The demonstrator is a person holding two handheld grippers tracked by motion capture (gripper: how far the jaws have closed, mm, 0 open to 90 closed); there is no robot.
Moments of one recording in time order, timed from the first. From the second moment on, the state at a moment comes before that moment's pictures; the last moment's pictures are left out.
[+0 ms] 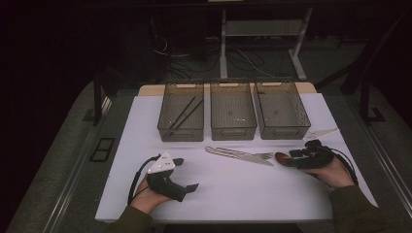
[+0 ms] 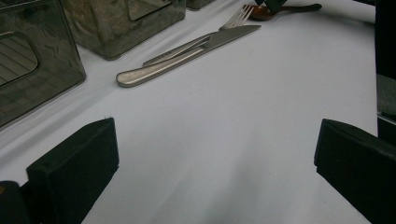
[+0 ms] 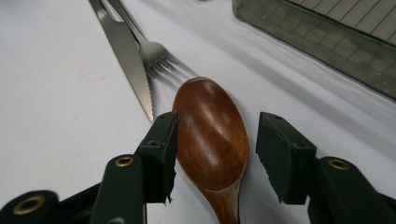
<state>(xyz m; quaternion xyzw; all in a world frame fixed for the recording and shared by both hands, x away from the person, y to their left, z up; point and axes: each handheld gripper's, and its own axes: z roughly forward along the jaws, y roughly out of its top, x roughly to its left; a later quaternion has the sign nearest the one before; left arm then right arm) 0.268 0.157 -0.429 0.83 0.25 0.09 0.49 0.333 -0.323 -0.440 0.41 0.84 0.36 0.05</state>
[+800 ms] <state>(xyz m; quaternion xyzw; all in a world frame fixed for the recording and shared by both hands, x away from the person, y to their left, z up) 0.268 0.156 -0.429 0.83 0.25 0.09 0.49 0.320 -0.313 -0.443 0.37 0.87 0.32 0.08</state>
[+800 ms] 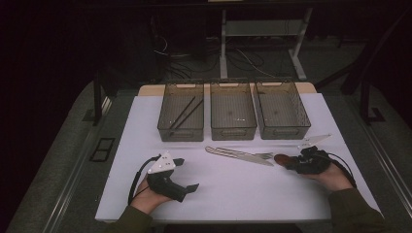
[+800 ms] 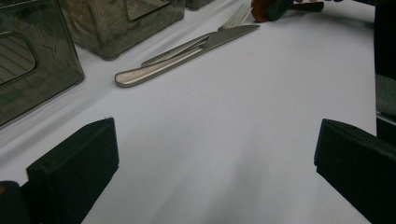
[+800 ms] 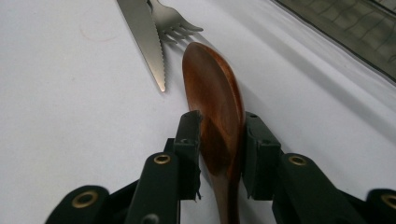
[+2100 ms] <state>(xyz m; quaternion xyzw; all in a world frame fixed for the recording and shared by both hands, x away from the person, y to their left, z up) 0.270 0.157 -0.431 0.84 0.24 0.08 0.49 0.318 -0.329 -0.415 0.40 0.83 0.37 0.08</state>
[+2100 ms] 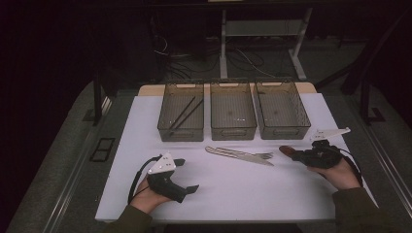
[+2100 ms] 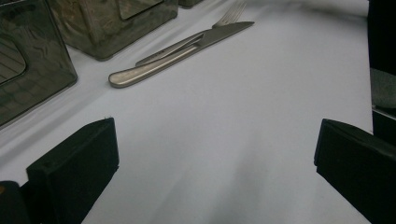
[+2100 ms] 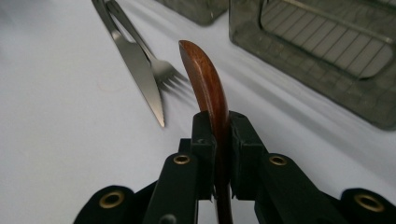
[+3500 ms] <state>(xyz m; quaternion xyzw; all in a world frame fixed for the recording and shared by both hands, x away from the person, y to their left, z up) 0.268 0.152 -0.432 0.84 0.24 0.07 0.49 0.371 -0.261 -0.365 0.42 0.80 0.41 0.11</state>
